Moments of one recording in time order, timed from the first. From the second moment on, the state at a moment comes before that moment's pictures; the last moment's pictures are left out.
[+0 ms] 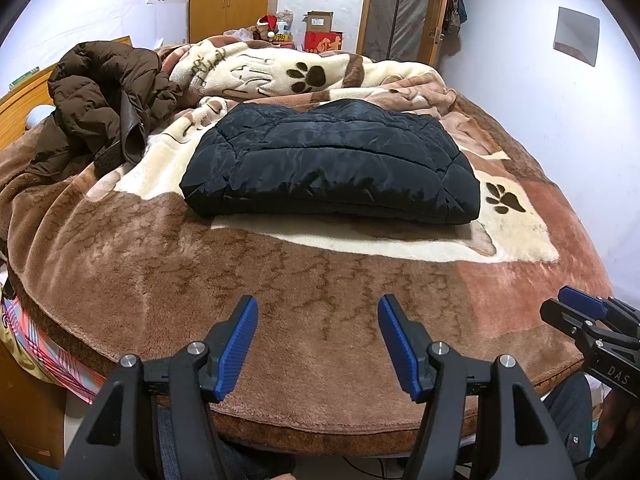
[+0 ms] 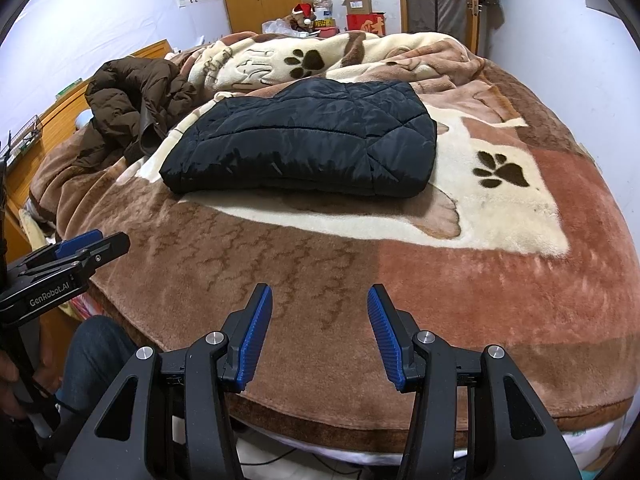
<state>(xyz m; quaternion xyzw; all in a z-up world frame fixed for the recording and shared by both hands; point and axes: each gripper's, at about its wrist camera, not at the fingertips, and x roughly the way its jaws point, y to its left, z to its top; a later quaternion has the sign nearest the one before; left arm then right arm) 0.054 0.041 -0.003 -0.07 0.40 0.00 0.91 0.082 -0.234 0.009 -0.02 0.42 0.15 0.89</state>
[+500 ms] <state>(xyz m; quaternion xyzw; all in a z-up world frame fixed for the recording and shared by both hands) 0.053 0.042 -0.002 -0.07 0.40 0.00 0.91 0.081 -0.233 0.009 -0.02 0.42 0.15 0.89</state>
